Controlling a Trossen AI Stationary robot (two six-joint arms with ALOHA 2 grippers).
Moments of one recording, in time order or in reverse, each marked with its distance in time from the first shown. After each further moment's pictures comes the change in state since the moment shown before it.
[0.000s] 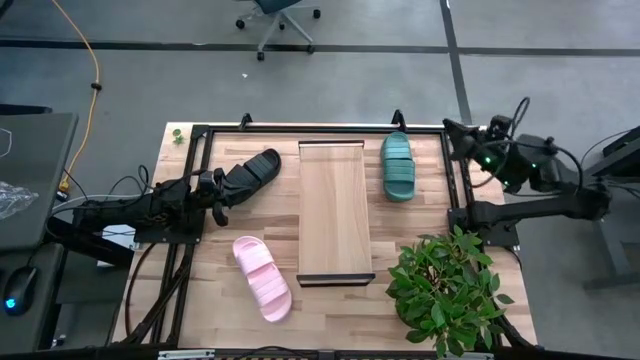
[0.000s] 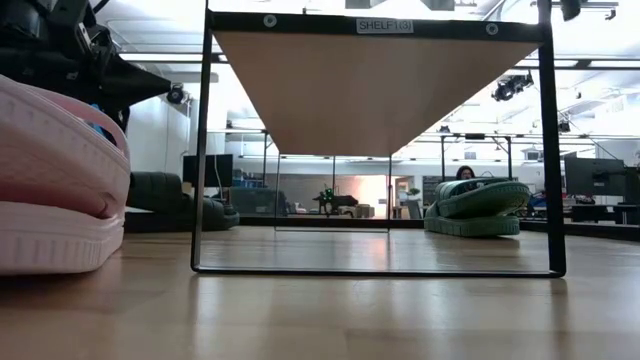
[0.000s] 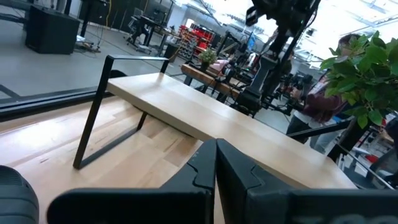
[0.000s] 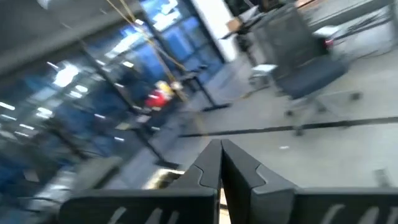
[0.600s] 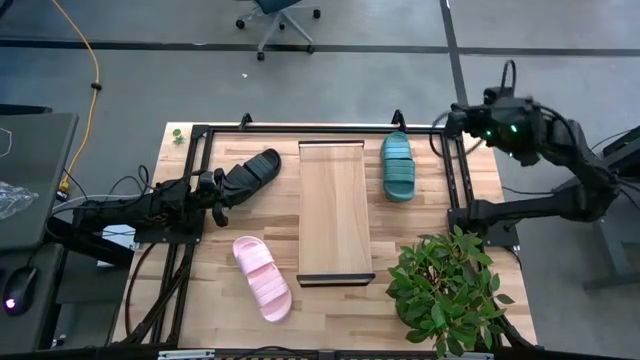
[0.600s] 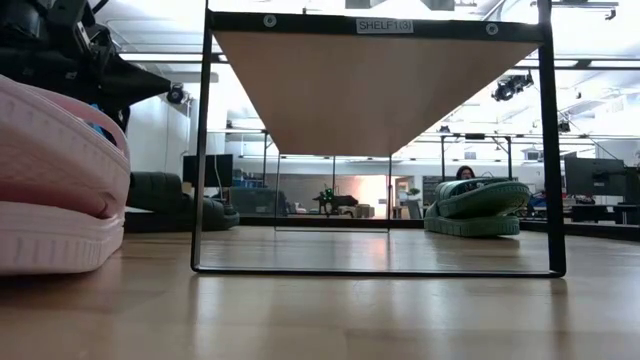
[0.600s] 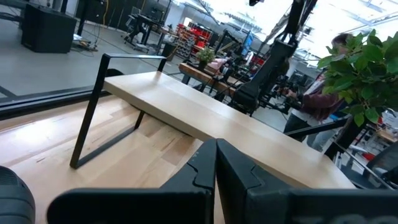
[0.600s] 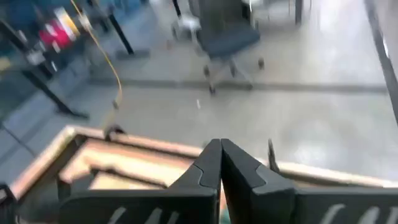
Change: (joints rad) left arm 0.000 0.000 0.000 -0.001 0.010 0.000; right arm -0.304 0.372 0.573 -0.704 -0.213 0.090
